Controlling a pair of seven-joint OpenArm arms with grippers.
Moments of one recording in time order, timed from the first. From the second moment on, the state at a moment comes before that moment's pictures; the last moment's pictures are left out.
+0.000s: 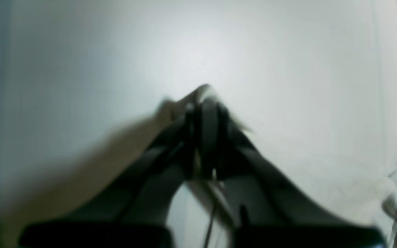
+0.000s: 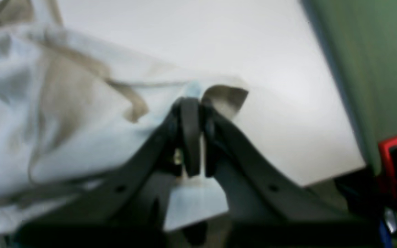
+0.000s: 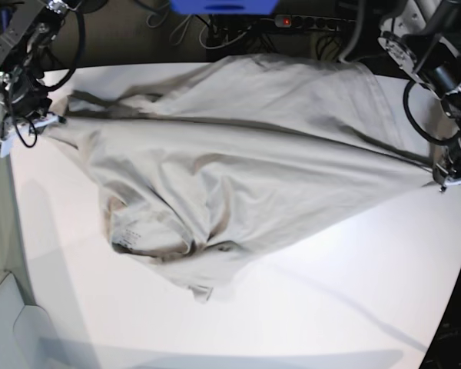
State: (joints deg) left arm -14.6 -17.9 -51.9 58.1 -26.9 -14.5 51.9; right arm -12.0 1.3 43.4 106.0 15.4 17.2 -63.0
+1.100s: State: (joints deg) left arm -2.6 -20.5 -51.8 68.3 -49.8 -14.4 58.6; right arm 3.2 6.5 23.4 105.9 15.9 17.2 -64.4
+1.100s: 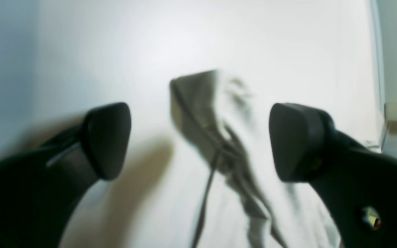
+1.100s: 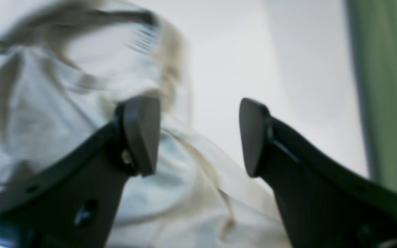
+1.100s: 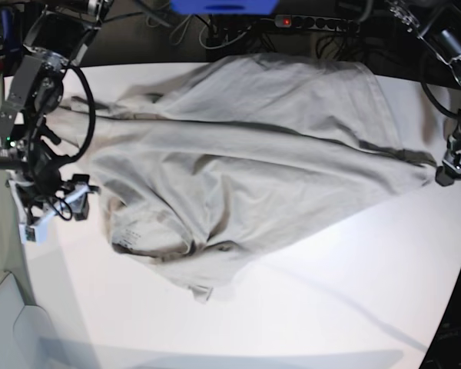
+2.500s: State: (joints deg) left arm 17.8 -12.4 -51.4 104.1 -51.4 -14.5 59.4; right arm 30.5 14.5 2.9 52.2 15.1 17.1 -35.9
